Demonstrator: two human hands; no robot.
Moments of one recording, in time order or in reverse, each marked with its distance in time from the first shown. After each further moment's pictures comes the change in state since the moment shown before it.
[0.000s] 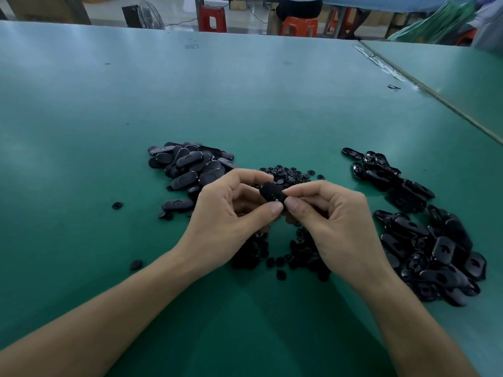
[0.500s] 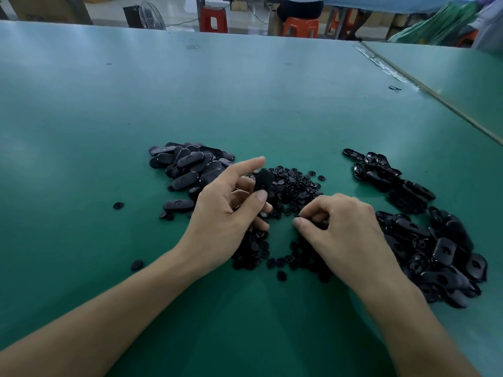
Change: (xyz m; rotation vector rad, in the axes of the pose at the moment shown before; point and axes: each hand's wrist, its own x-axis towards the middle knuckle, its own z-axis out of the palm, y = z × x) left_hand 0.004 -0.001 0.001 0.002 0.040 0.024; right_hand -0.004 -0.003 -0.010 -0.763 0.007 0.087
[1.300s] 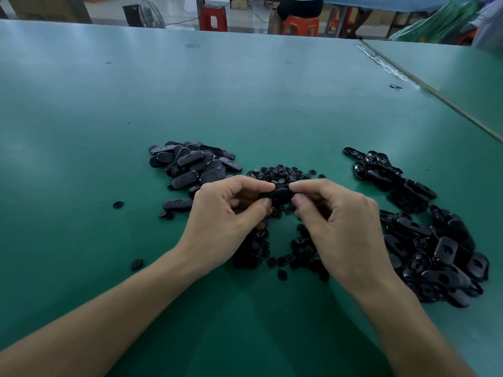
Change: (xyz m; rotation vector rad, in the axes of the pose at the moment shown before) left_hand -0.004 -0.001 -0.002 0.114 0.035 -0.009; right_hand -0.002 -0.013 0.006 0.404 0.176 -0.130
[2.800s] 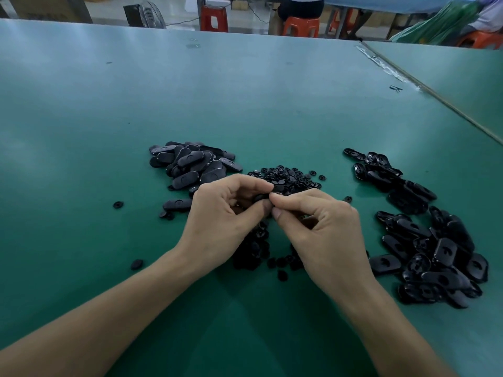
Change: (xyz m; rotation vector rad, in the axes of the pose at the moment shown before) left_hand 0.001 0.003 -0.001 0.043 0.019 0.049; right_hand -0.006 0.000 0.018 0.172 -0.026 -0.023
